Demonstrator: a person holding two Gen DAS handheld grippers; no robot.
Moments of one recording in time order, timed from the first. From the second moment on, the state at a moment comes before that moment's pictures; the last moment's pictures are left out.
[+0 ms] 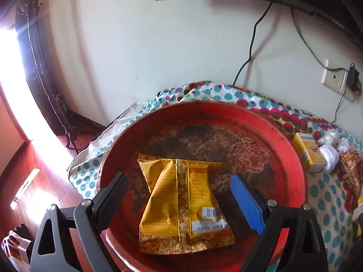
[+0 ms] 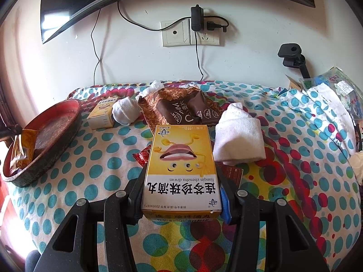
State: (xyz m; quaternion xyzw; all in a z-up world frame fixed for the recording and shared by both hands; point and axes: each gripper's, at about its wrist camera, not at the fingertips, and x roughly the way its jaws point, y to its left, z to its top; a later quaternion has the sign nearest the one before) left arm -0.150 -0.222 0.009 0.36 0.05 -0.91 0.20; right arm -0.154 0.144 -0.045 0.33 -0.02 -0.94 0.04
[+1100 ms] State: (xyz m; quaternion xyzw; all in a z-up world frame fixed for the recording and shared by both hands) left arm -0.042 -0.297 0.007 0.34 0.15 -0.90 0.25; right arm -0.183 -0.121 -0.003 0.31 0.13 -0.92 0.18
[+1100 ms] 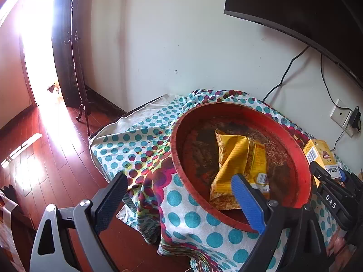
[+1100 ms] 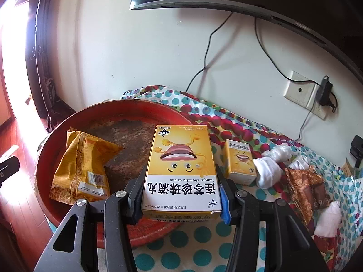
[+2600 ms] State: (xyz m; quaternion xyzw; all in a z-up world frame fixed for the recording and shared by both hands) left arm -0.072 -0.170 -0.011 0.33 0.11 -0.93 0.05; right arm -0.184 0.137 -0.033 0.34 0.04 -0.94 0.00
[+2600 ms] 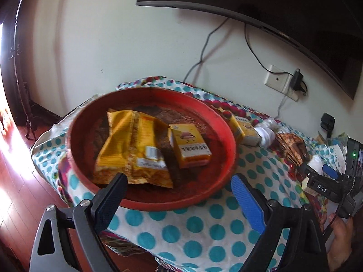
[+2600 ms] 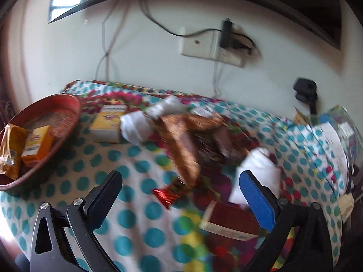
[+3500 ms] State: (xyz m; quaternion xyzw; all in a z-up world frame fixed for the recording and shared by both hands) left arm -0.172 0.154 -0.058 0.40 -0.08 -0.90 -0.15; right arm -0.154 0.346 -0.063 0.34 -0.26 -0.89 -0.14
